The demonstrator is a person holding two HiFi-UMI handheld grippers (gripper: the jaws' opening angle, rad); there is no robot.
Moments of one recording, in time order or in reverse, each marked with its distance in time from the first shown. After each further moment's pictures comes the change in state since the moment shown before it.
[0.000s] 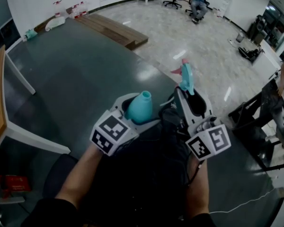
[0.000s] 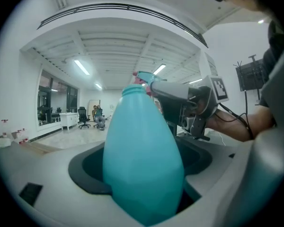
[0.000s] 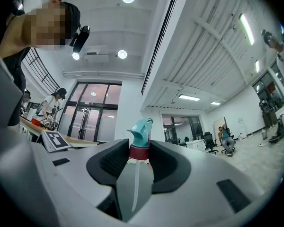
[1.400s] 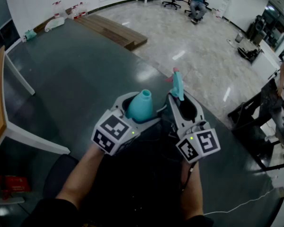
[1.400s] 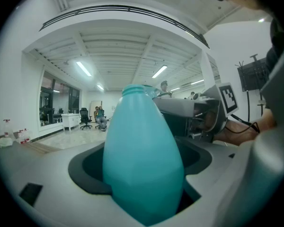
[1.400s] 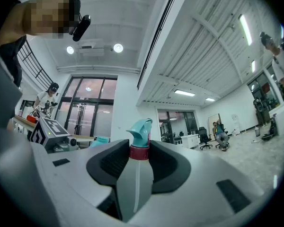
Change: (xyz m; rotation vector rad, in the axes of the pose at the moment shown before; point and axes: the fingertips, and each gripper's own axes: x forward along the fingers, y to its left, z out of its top) left arm 0.003 0.004 0.003 -0.006 -0.015 0.022; right arm 0.001 0.006 -0.036 0.013 0.067 -0.060
